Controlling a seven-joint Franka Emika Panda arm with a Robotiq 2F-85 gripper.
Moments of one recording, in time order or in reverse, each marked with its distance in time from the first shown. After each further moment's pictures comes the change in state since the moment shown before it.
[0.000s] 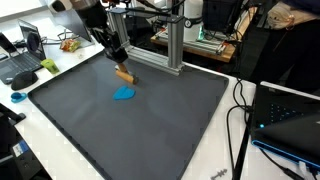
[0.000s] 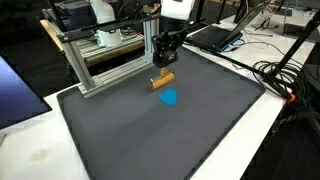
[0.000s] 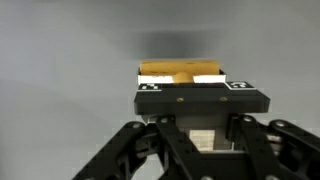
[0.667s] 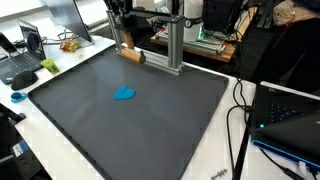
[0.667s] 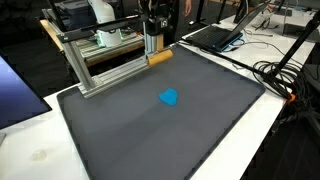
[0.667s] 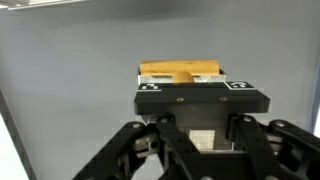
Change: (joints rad) arm 0.013 -0.393 0.007 -0.326 0.018 0.071 0.048
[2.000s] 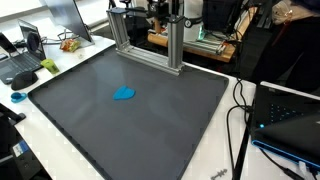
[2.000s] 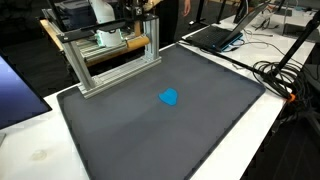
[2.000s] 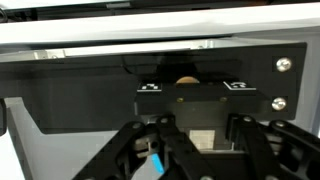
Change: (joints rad) arm 0.013 -0.511 0.033 -0.530 -0.051 -0.006 0.010
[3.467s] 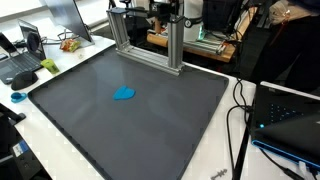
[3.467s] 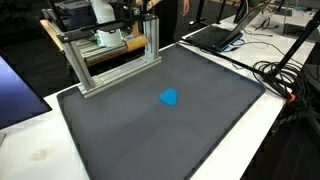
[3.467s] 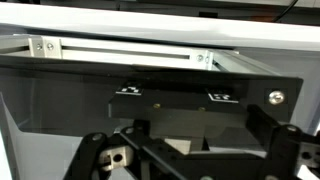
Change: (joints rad) arm 0.039 -0.075 0.024 -0.094 -0.027 0.054 -0.060
